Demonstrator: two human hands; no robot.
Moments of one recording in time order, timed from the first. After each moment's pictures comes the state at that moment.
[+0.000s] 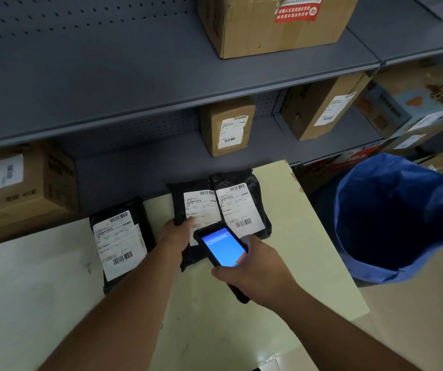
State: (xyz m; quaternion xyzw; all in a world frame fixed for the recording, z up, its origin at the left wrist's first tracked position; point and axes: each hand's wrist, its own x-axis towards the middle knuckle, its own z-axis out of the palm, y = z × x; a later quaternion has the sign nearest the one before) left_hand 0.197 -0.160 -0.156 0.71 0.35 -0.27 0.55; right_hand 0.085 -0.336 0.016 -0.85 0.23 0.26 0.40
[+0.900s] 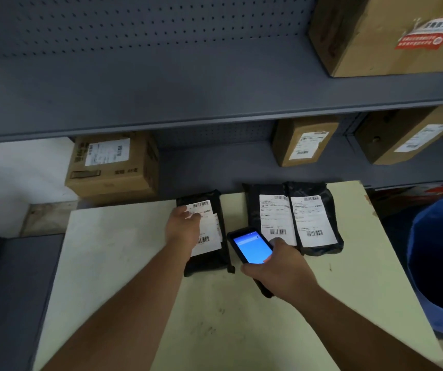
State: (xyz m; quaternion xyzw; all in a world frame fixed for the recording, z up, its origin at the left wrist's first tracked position) left_hand 0.173 -0.013 -0.073 0.76 0.39 -0.10 0.52; right_hand 0.095 -0.227 0.012 -0.89 0.17 0.29 0.31
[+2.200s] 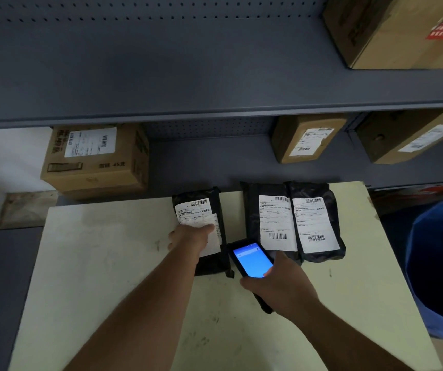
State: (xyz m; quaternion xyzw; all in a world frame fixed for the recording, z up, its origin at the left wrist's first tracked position) left_hand 0.191 -0.028 -0.141 0.73 0.48 -0.21 0.44; right_hand 0.102 -0.227 -0.022 -0.86 0.19 0.33 0.35
